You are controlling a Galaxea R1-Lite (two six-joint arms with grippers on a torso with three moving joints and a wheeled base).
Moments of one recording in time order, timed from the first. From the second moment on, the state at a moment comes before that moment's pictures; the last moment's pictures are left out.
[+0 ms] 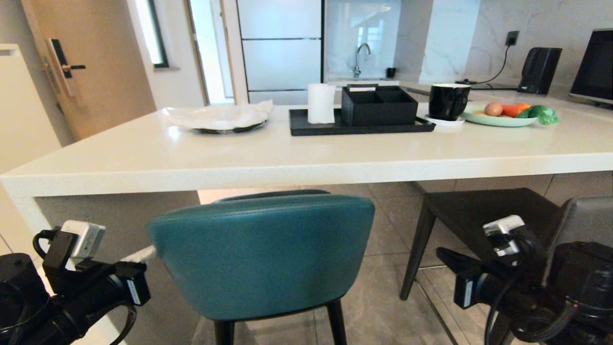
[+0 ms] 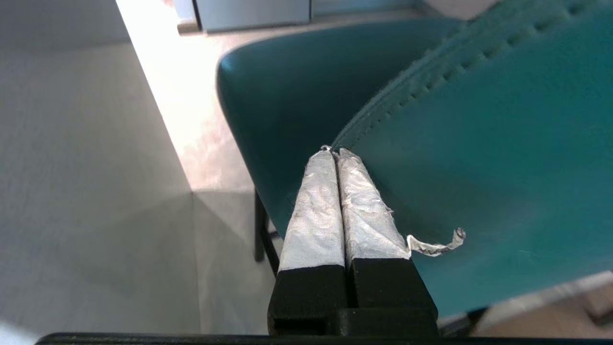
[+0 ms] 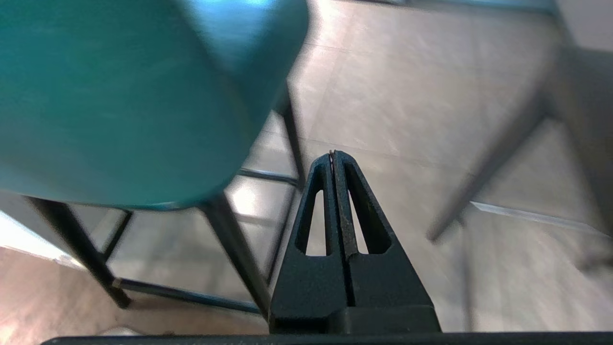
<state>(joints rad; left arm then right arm) -0.08 1.68 -0.01 -1.50 -0.19 -0.03 0.43 1.71 -0.14 -1.34 -0.04 0.00</state>
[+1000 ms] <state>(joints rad) 0.01 1.79 -0.07 -1.52 -0.20 -0.03 0.54 2.05 -0.46 -1.52 -0.16 0.02</state>
